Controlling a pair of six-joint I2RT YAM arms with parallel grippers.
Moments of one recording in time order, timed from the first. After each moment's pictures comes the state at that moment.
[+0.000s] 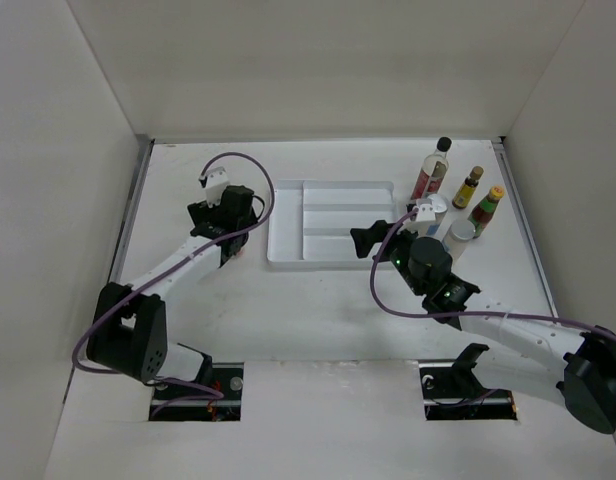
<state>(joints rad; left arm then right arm) -0.38 1.38 0.88 -0.20 -0.68 -0.50 0.75 1.04 0.52 0.42 0.34 0.47</state>
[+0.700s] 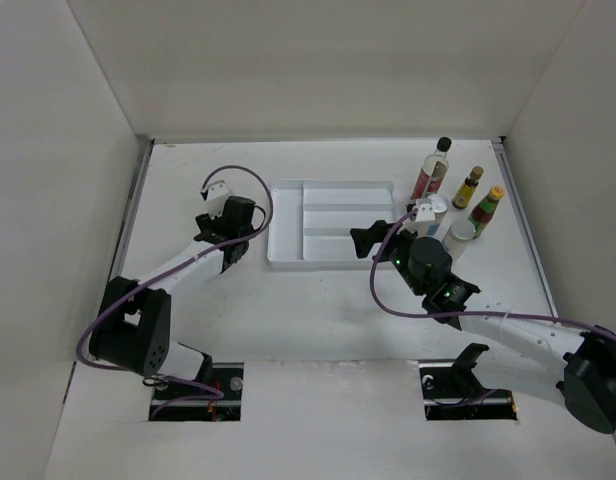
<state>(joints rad) -0.36 1.44 0.80 -0.14 -0.62 -0.59 0.75 1.04 0.52 0.42 0.34 0.47</state>
